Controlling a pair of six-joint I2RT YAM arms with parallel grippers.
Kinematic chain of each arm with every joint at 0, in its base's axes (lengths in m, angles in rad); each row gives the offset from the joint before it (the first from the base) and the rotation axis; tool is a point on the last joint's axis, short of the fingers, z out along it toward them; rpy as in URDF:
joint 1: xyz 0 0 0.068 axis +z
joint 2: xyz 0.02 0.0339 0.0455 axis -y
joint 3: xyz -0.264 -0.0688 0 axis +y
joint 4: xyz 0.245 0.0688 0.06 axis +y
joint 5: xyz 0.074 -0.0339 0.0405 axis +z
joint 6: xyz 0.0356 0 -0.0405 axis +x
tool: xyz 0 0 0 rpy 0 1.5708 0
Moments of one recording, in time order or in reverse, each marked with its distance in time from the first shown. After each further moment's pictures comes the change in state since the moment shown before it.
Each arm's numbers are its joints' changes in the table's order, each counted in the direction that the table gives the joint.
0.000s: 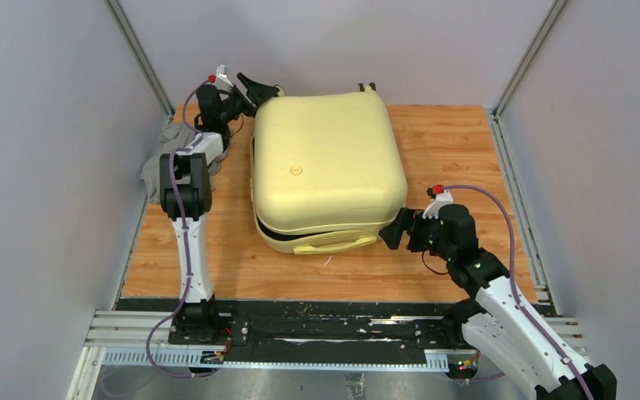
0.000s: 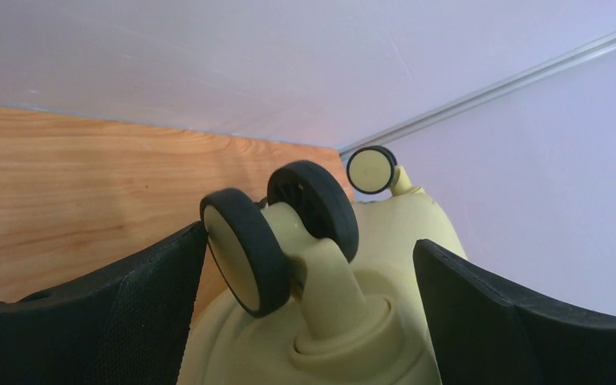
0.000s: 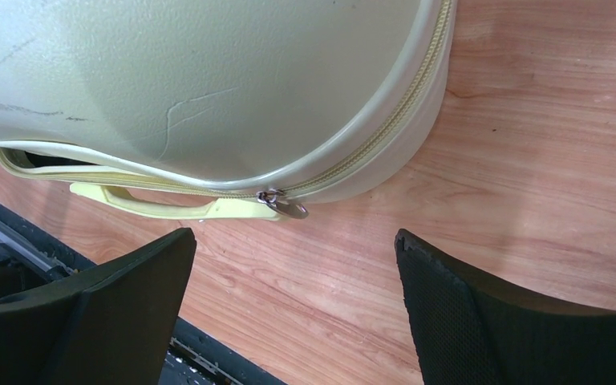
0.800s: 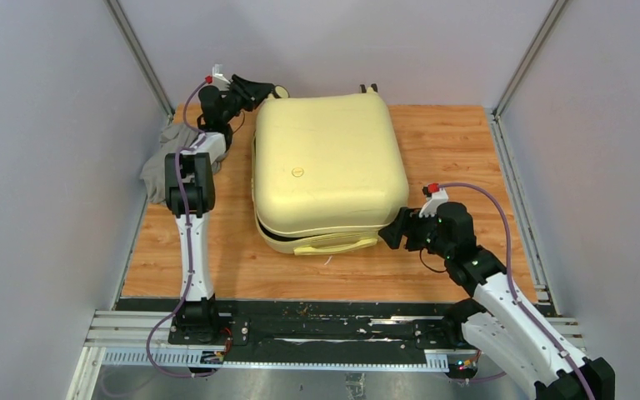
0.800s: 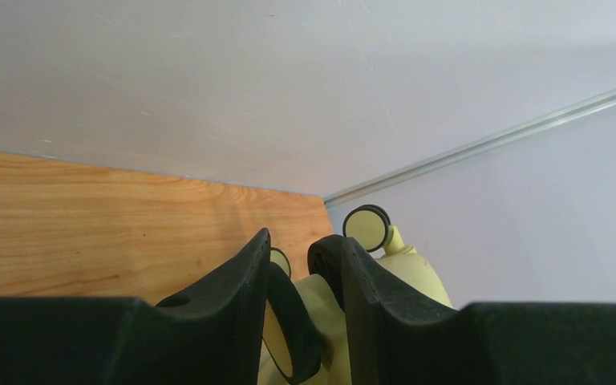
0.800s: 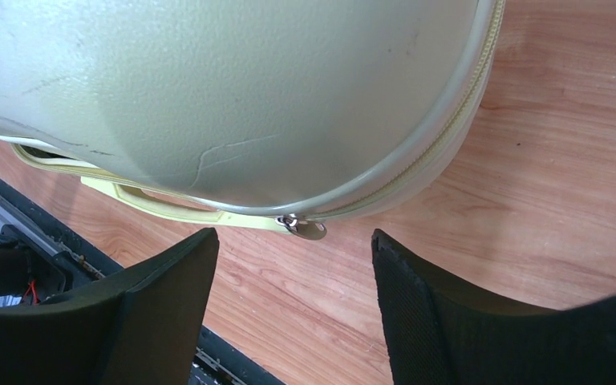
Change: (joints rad) left arm -0.012 -0.120 -0.130 -0.111 0.104 -0.163; right arm 0.001 -0.040 0.000 -0.038 0.057 -0.025
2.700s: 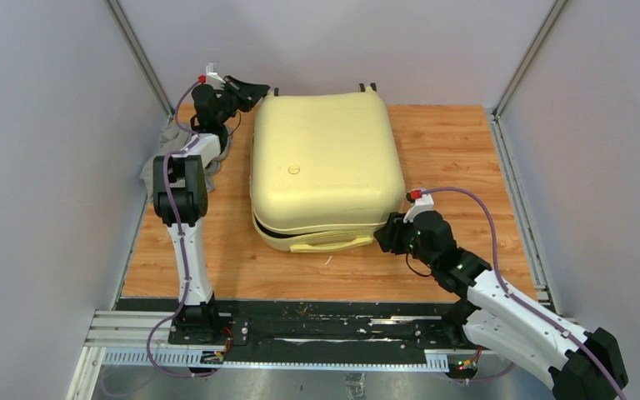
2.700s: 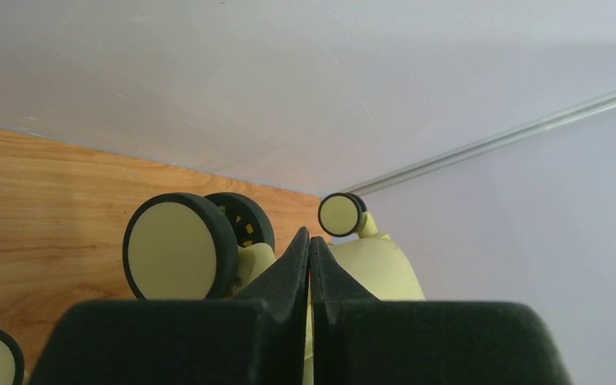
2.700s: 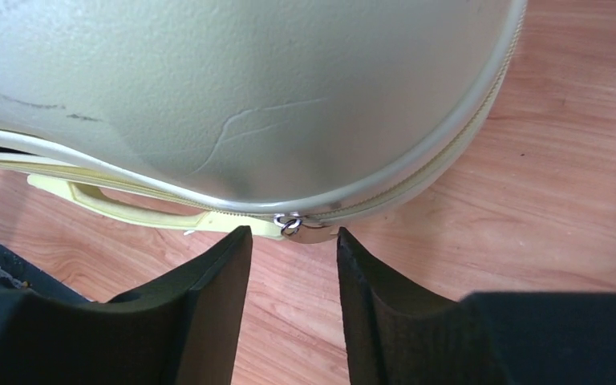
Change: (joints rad) left arm 0.004 0.210 0.217 0.031 0.050 0.043; right arm 0.251 -0.068 0.040 -0.126 -0.318 0.031
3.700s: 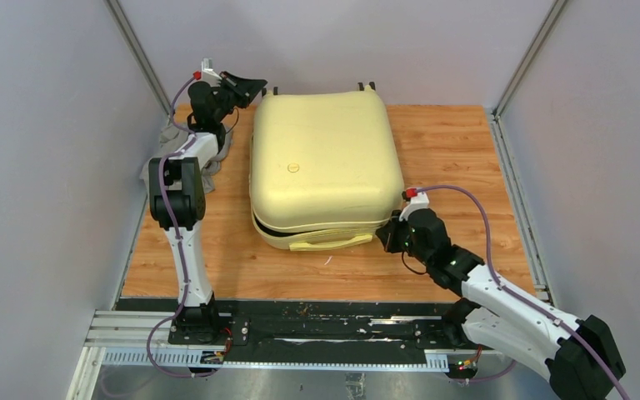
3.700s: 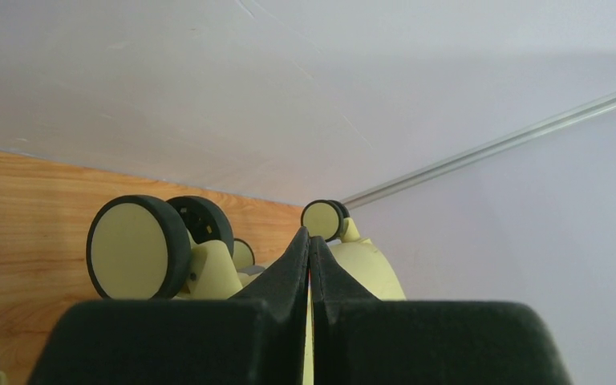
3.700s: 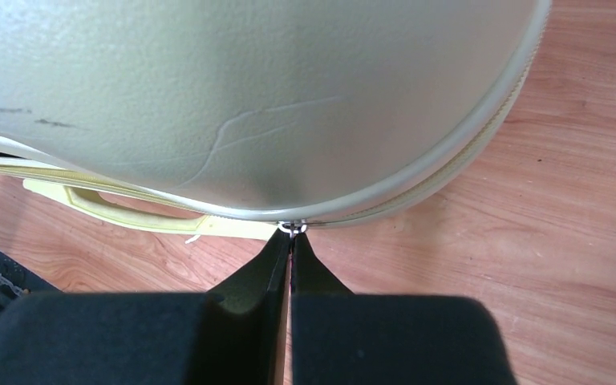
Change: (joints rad) left arm 0.000 0.061 0.027 0.000 0.031 0.003; right arm 0.006 -0.074 0.000 -0.064 -0.013 0.022
